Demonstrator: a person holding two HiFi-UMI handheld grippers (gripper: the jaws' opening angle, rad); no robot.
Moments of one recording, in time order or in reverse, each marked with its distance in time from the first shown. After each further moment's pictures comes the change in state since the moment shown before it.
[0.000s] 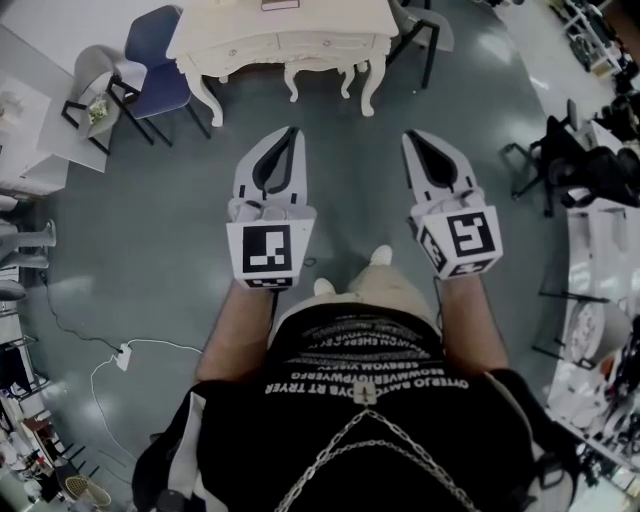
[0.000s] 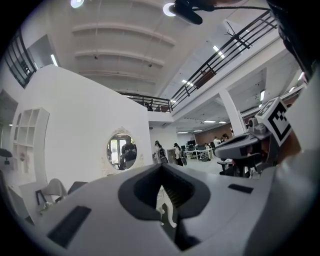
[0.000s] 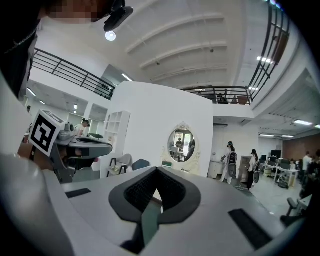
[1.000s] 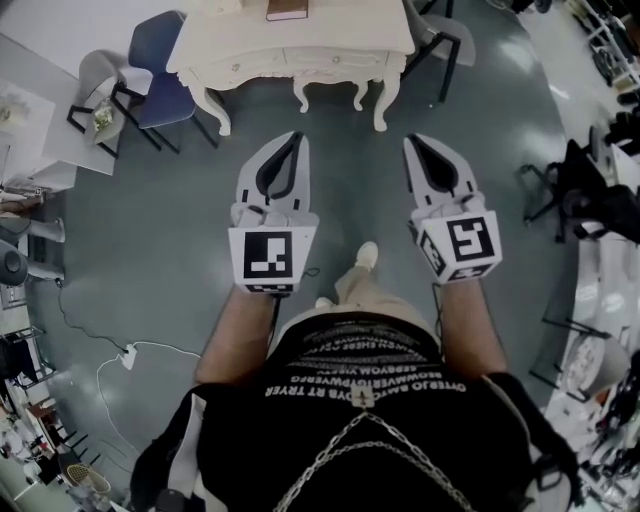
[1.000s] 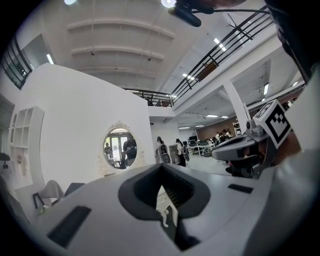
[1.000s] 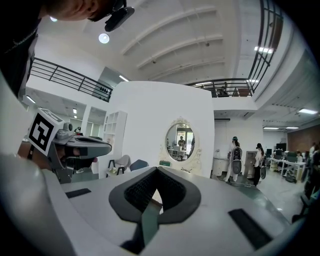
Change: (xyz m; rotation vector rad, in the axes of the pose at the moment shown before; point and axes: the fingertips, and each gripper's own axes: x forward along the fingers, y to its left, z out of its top) left arm 0.144 0.029 -0.006 -0.029 0.026 0.026; right arm 0.123 -0.095 -0.022 0.046 0.008 0.042
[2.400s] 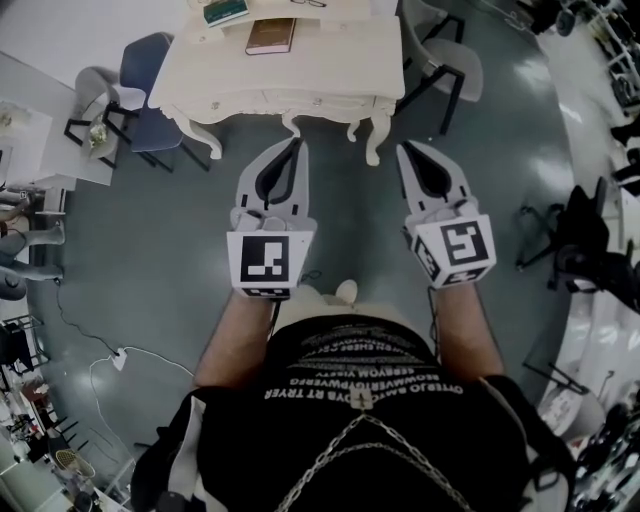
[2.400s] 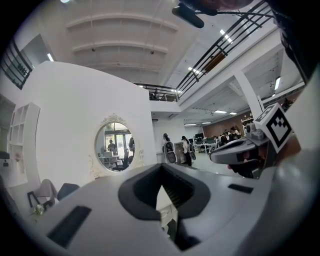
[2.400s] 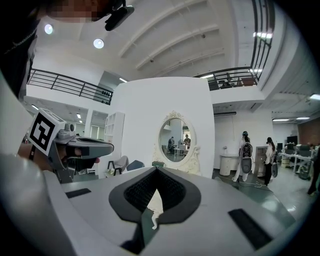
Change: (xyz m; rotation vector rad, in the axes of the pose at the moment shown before) left arm 0.235 -0.019 0.015 -0.001 0.049 0.064; right arm 0.136 -0.199 -0.014 0.036 -0.005 0.105
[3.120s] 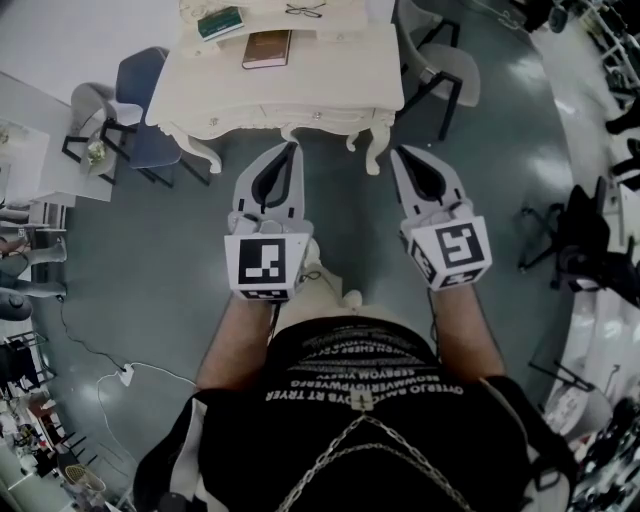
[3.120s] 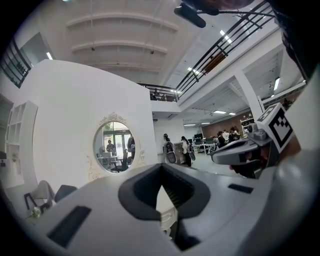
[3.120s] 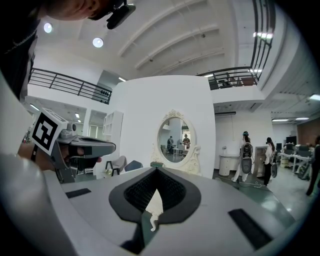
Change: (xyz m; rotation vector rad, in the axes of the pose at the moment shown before) left arm 0.026 0.030 -0.005 0.028 0.008 -0.022; right arm 0.034 -0.001 0.003 -0.003 -0.002 -0.010
